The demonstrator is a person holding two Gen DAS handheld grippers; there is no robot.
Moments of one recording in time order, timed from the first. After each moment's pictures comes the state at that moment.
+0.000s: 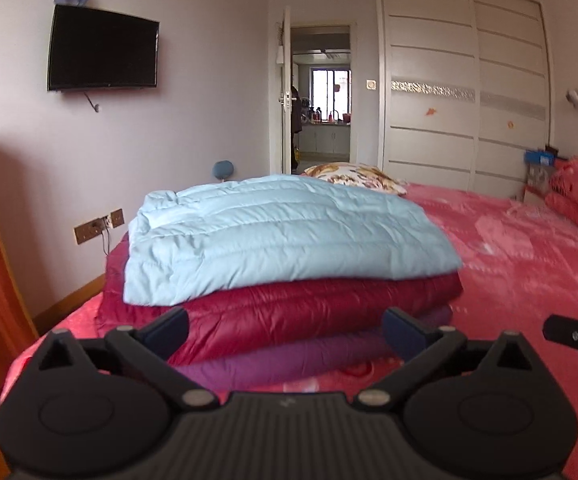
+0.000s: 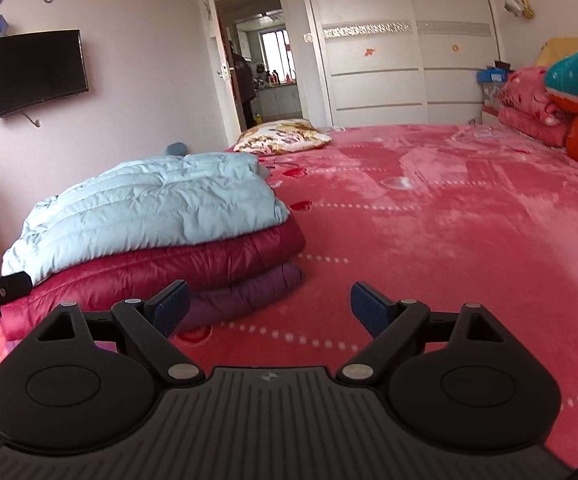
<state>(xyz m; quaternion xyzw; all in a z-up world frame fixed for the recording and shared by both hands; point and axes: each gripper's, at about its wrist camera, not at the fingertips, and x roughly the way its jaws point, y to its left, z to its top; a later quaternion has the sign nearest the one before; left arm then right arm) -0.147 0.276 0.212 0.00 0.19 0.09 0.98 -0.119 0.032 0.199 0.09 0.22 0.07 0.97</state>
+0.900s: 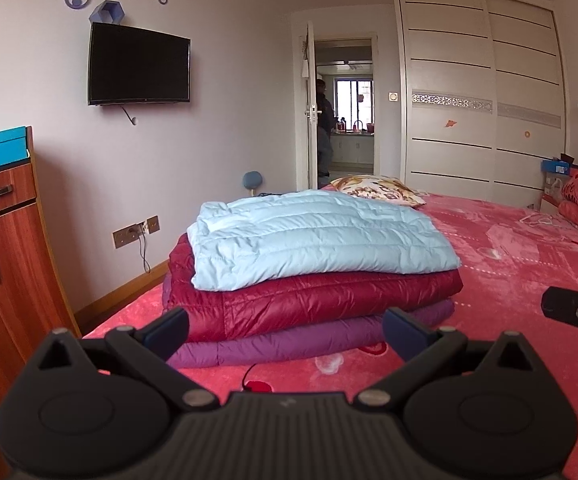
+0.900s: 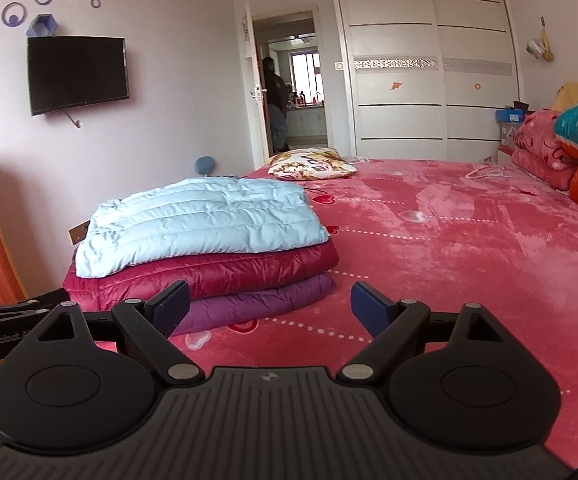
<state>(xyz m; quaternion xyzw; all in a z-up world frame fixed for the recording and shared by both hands) -0.240 0.276 0.237 0.00 0.17 0.13 0.98 -0.178 0.078 0.231 0.05 0.18 0.10 0.98</state>
